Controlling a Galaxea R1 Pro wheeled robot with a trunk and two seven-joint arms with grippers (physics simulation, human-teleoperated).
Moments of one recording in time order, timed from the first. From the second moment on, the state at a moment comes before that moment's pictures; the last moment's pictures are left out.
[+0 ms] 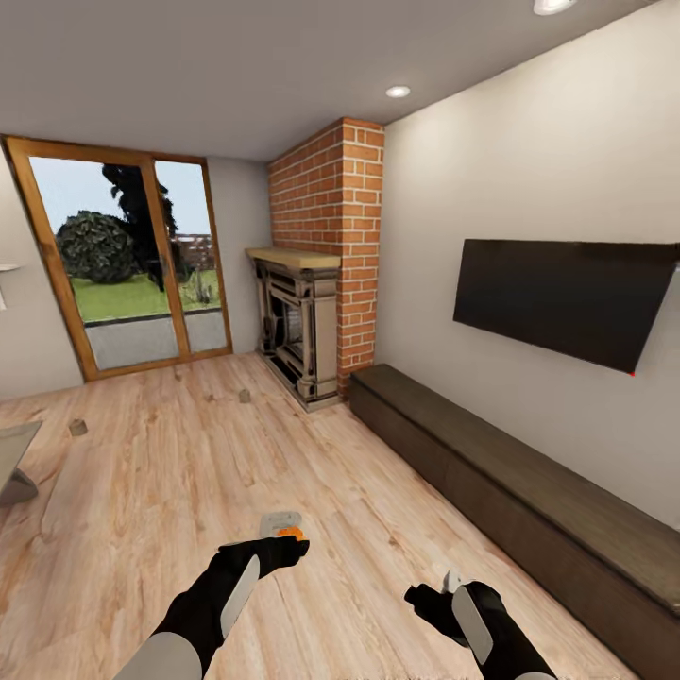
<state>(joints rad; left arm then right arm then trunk) -0.53 -0.12 -0.06 -0.66 0.16 0.44 -0.04 -0.46 0.11 -0.22 -0.60 -0.34 0.57 -0.14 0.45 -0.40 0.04</state>
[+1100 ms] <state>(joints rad) -0.53 -0.12 -0.06 -0.66 0.16 0.43 -0.04 -0.46 0.11 -0.27 -0.60 -0.34 0.57 -0.14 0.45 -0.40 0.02</state>
